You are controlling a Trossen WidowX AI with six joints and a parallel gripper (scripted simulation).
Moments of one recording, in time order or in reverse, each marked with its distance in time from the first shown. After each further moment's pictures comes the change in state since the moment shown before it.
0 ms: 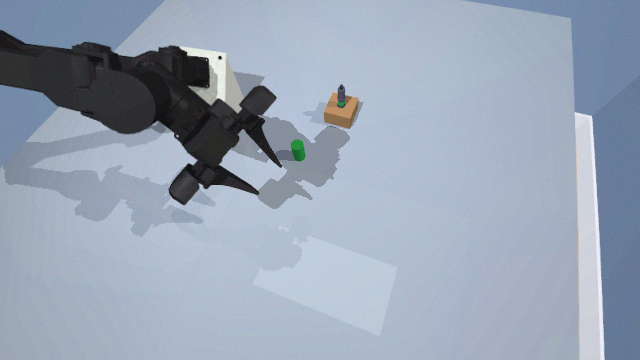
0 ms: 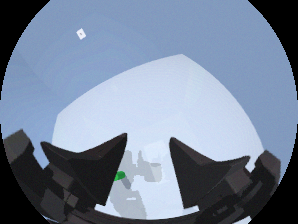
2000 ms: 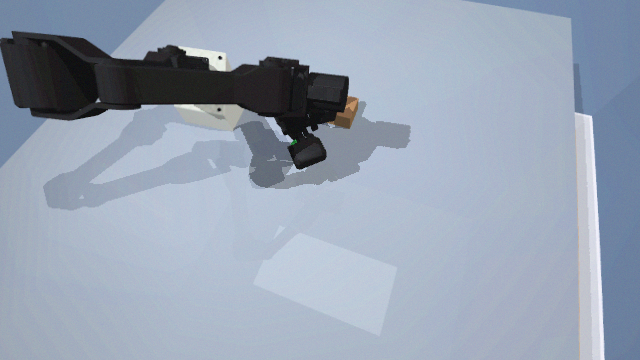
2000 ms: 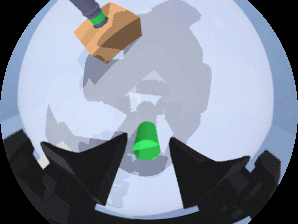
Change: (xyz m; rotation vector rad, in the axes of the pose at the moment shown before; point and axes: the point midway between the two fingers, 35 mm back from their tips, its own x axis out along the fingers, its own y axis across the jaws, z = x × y) arm 0.079 0.090 -0.178 -1.196 0.834 0.212
